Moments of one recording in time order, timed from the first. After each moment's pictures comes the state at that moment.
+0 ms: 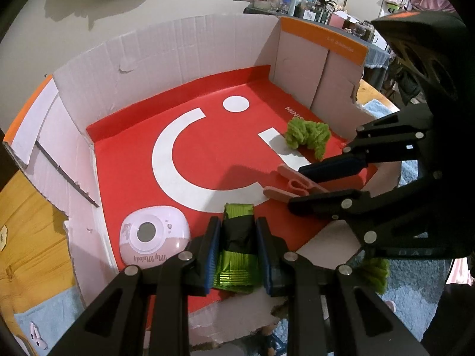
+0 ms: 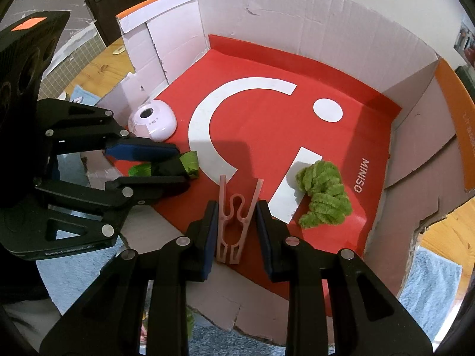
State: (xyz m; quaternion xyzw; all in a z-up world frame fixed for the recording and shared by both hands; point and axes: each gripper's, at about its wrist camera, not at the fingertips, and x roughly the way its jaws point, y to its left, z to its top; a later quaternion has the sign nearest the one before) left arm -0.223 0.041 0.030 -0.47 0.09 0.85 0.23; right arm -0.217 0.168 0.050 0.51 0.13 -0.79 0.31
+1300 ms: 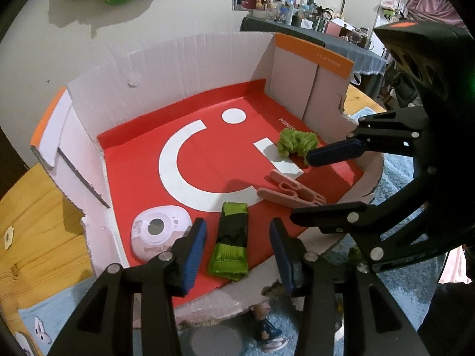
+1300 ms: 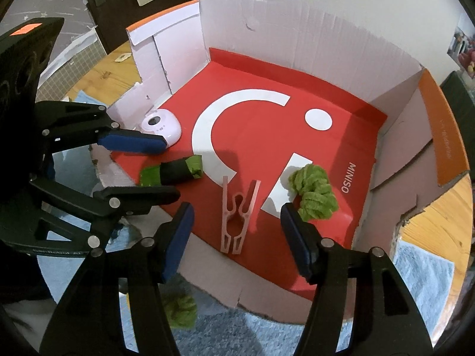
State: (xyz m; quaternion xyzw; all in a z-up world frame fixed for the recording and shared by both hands) left arm -0.209 0.037 0.055 -0.45 0.09 0.86 0.23; right arm -0.210 0.169 0.067 0.49 0.13 -0.81 0.30
